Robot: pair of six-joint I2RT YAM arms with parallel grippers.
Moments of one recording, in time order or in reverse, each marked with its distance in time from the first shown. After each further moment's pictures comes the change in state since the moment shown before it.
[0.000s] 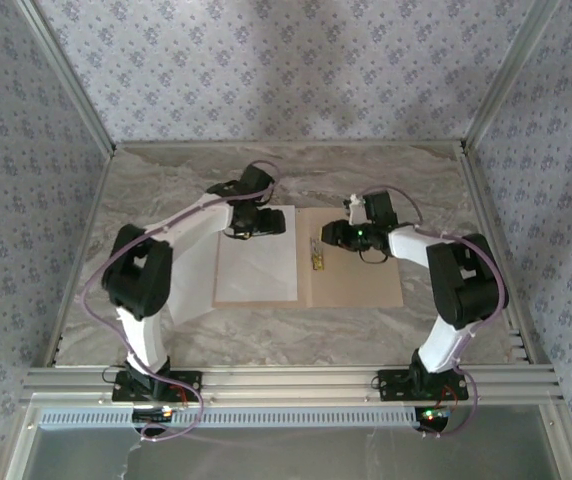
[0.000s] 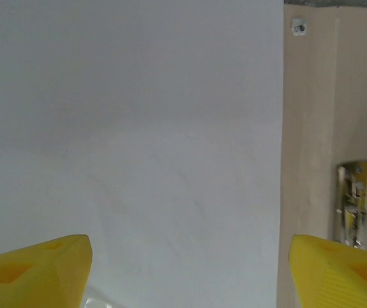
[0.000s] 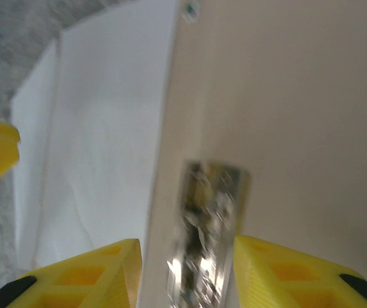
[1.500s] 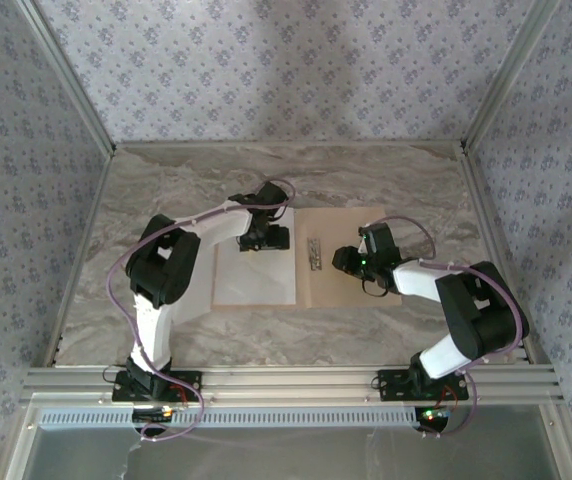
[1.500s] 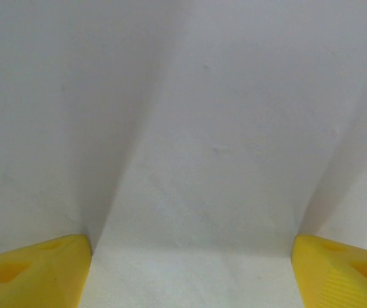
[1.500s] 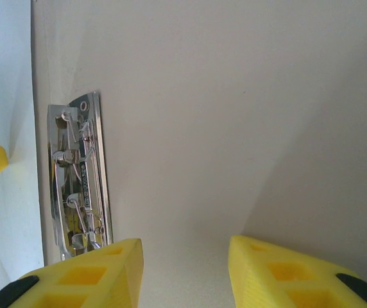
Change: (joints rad) left arm -0.040 0.116 -0.031 0.022 -0.050 -0.018; right arm 0.091 -0.176 -0.296 0.148 0.343 0.216
